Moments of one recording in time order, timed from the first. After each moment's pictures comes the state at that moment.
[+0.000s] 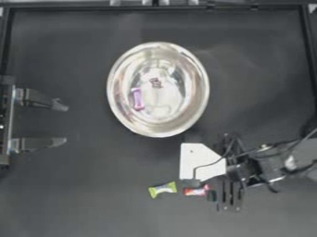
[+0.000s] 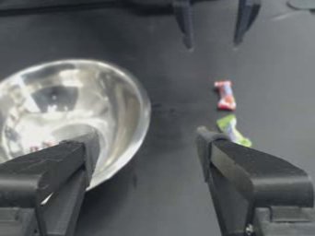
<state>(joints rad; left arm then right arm) 0.10 -0.96 1.13 -0.18 0.07 0.28 0.23 -0.05 0.51 -0.12 0.80 0.41</state>
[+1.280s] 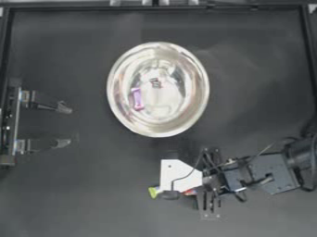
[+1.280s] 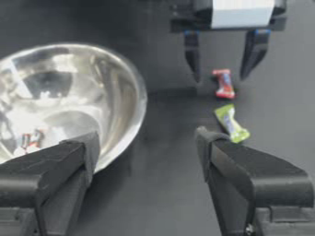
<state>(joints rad) 0.10 -0.92 1.13 -0.21 0.07 0.27 0.23 0.18 0.49 -0.08 0.66 0.39</state>
